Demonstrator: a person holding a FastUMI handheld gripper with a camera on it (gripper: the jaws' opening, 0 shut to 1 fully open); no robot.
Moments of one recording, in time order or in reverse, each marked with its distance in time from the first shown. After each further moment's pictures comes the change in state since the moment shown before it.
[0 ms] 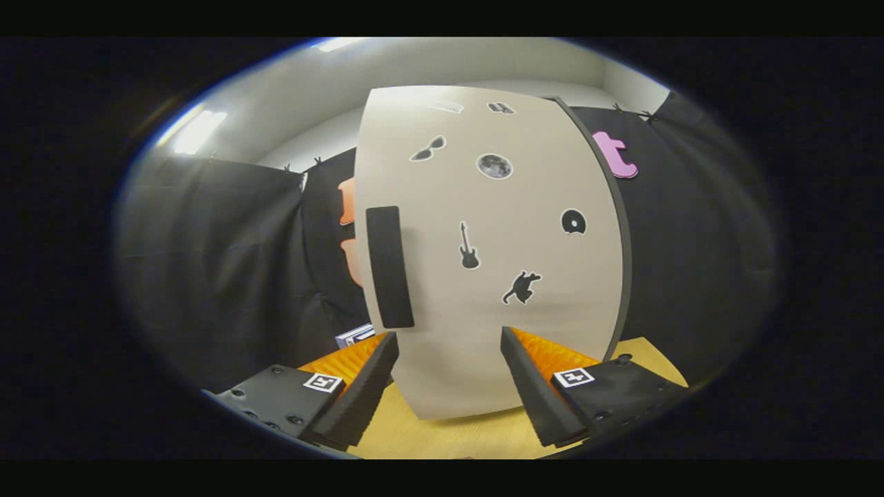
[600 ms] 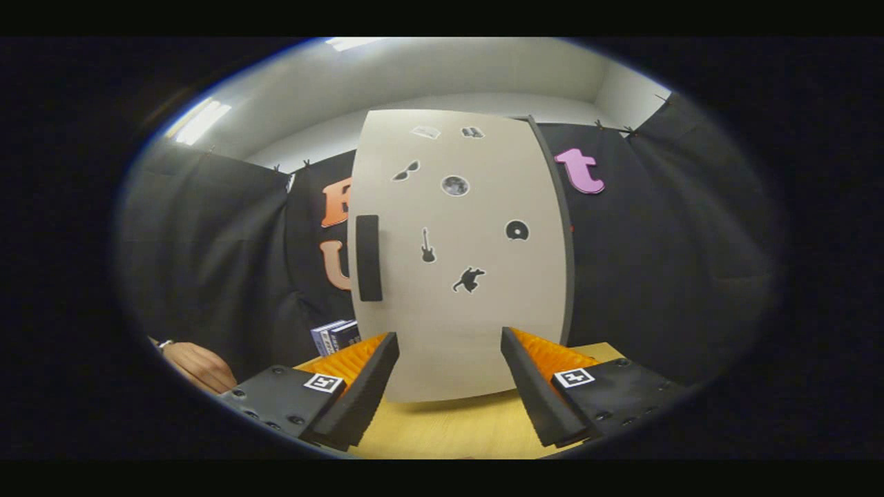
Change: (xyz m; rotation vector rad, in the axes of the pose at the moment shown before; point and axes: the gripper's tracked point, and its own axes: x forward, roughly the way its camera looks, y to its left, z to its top) arm -0.077 -0.053 -0.019 -0.050 -0.061 -0.188
